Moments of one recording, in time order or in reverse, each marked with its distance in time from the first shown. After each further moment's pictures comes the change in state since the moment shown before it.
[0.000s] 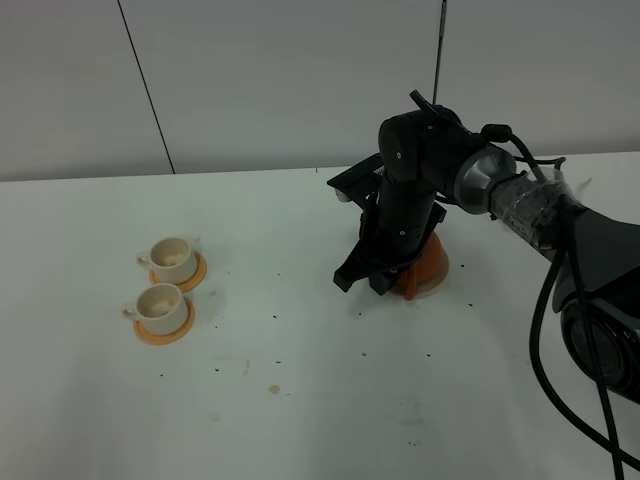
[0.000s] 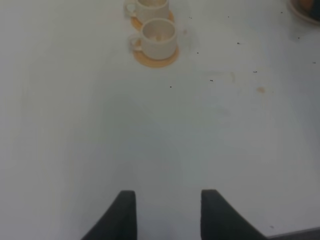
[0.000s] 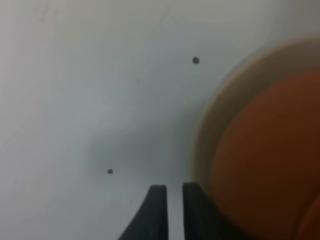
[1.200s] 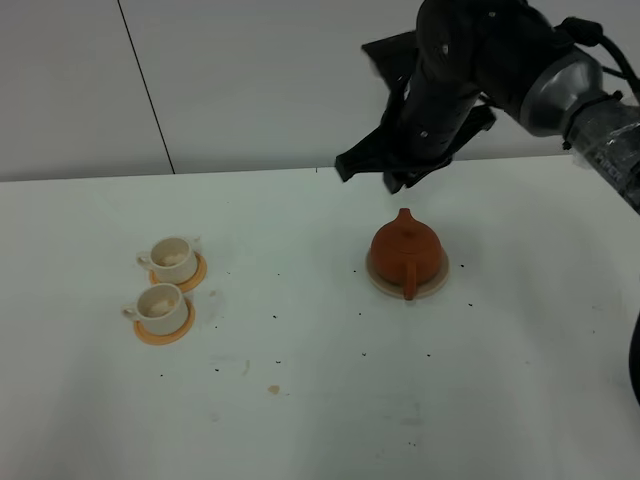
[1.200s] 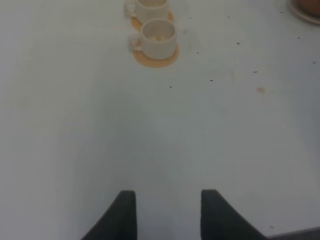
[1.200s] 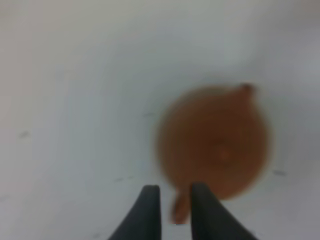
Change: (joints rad) left arm 0.000 0.000 0.000 0.000 0.000 0.000; right arm -0.006 -0.271 0.000 -0.127 0.006 0.334
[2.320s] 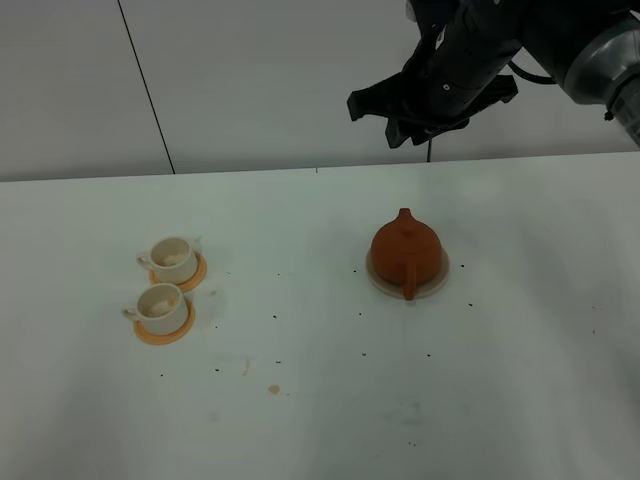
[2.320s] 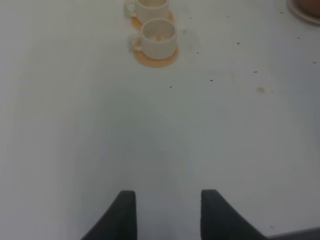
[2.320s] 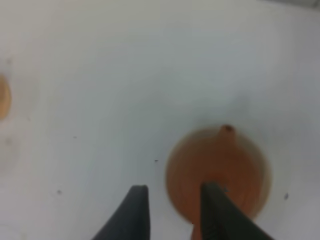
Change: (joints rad) left arm 0.000 0.000 0.000 0.000 0.000 0.000; right arm -0.076 -0.008 -0.093 0.131 -0.012 0.109
